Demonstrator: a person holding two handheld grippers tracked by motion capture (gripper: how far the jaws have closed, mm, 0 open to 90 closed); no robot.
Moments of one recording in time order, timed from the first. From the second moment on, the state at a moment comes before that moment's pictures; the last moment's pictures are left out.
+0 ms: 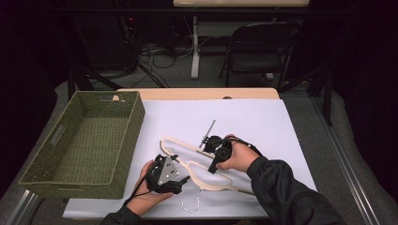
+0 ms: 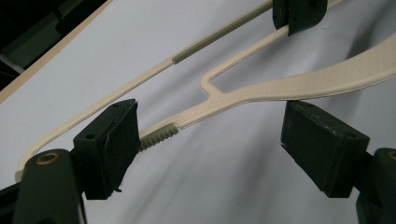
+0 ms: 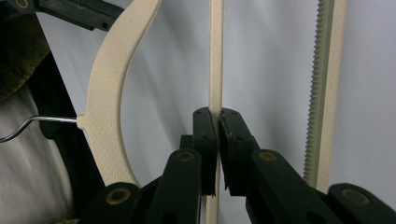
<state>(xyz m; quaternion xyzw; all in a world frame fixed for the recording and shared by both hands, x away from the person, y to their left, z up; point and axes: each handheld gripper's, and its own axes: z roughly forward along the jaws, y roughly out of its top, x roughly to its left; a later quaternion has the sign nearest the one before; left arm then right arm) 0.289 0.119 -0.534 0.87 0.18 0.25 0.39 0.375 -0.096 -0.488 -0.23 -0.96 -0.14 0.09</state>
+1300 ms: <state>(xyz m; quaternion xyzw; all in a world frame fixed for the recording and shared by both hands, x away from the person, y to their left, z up) 0.296 0.109 -0.546 0.90 0.14 0.19 0.36 0.370 -0.076 -0.500 -0.21 -0.96 -0.14 0.08</state>
